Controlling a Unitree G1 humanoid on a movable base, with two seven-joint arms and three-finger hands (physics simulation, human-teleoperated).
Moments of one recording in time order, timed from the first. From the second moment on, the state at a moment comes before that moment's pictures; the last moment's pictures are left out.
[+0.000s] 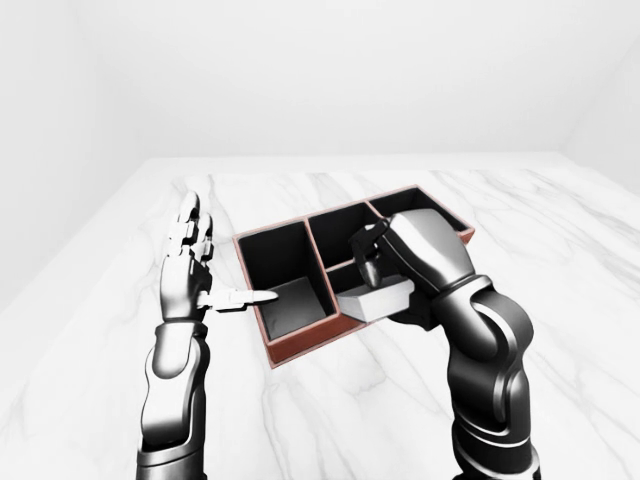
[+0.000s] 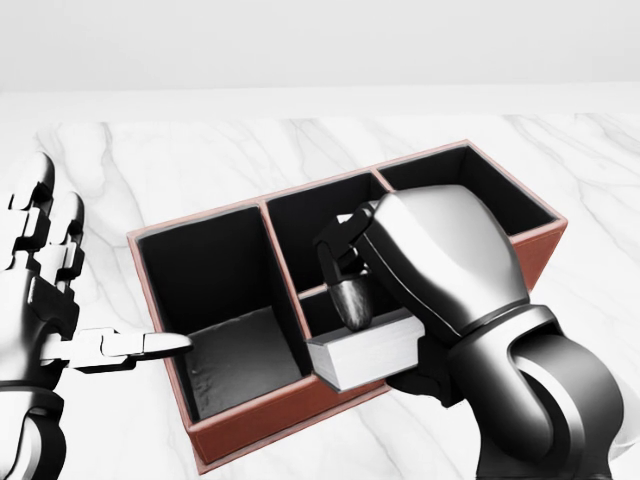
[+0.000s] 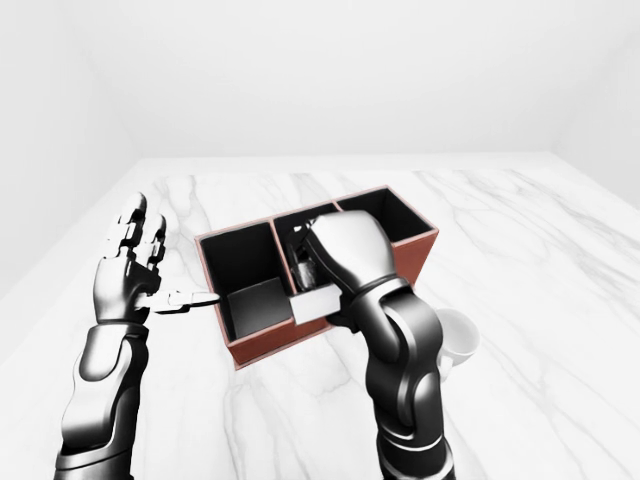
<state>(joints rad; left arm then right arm) -0.08 0.09 0.17 -0.32 -0.06 0.09 -0.06 -0.30 -0.01 0.11 -0.64 -1.12 0.09 0.70</state>
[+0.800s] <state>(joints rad) -0.09 0.09 0.17 -0.32 -0.06 0.09 -0.06 -0.58 -0.05 0.07 -0.31 -1.08 0.09 0.70</state>
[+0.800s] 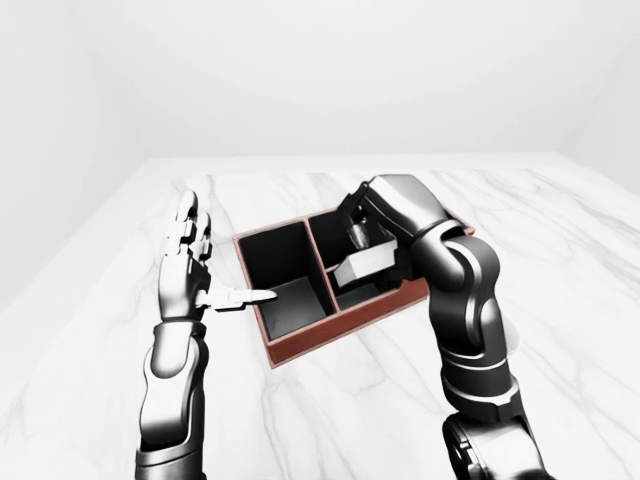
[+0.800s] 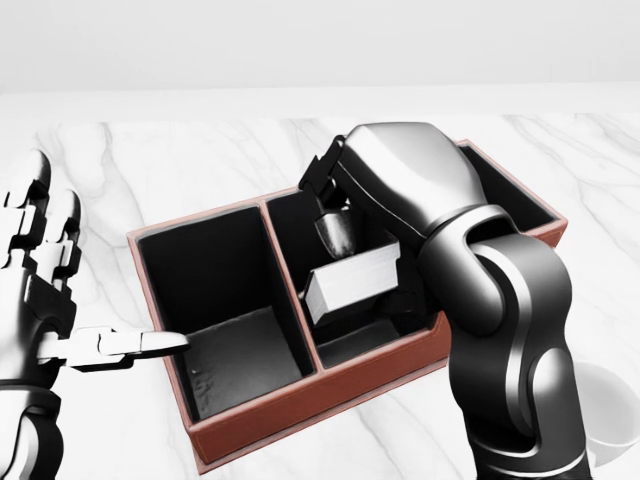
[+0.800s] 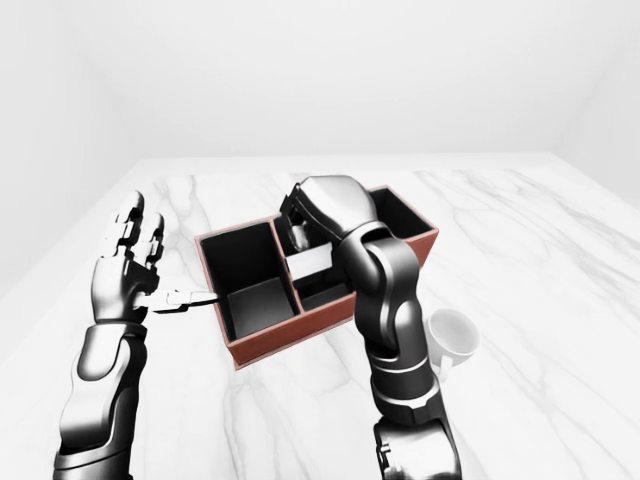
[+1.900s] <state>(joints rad) -0.10 0.10 0.18 -0.32 -0.06 0.09 -0.06 -0.83 -0.08 0.06 0.08 -1.05 0.09 0.61</state>
